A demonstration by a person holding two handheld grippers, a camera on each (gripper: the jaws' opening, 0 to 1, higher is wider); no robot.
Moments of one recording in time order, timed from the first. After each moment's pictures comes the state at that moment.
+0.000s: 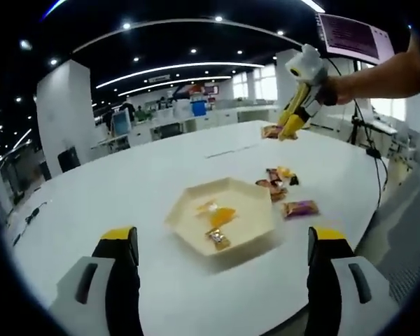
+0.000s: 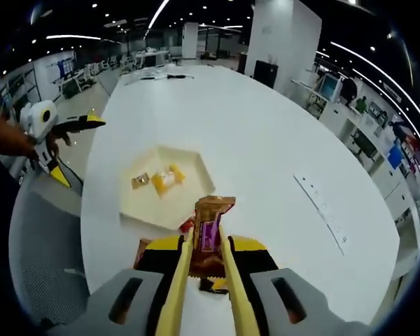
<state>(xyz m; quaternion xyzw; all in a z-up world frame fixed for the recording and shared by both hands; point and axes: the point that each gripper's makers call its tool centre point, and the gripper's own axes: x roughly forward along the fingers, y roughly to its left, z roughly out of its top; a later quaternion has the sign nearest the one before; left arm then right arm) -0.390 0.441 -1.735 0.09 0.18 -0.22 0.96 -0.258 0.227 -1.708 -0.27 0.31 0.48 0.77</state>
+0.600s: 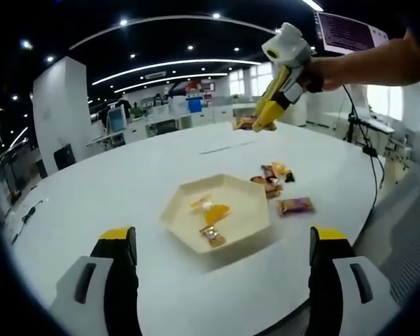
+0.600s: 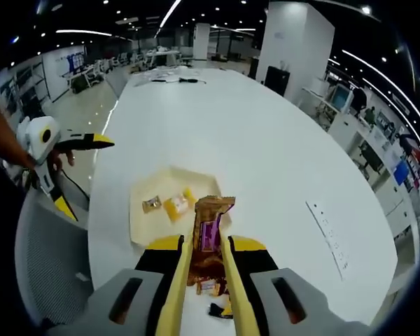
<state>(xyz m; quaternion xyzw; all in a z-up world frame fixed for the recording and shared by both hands) -0.391 0.435 -1.742 0.10 0.19 -0.23 0.95 -0.259 0.298 -1.682 -0.29 0.30 0.51 0.76</state>
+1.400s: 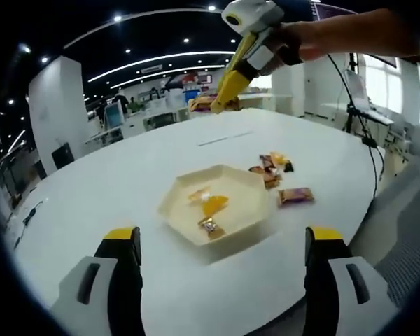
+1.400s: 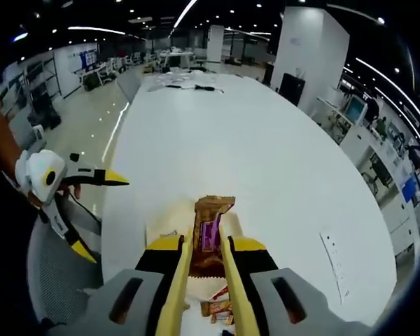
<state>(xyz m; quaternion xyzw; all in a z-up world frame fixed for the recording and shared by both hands) -0.394 0.435 -1.751 0.11 0.21 -0.23 0.94 -0.270 0.369 -1.658 -0.29 0.29 0.54 0.74</state>
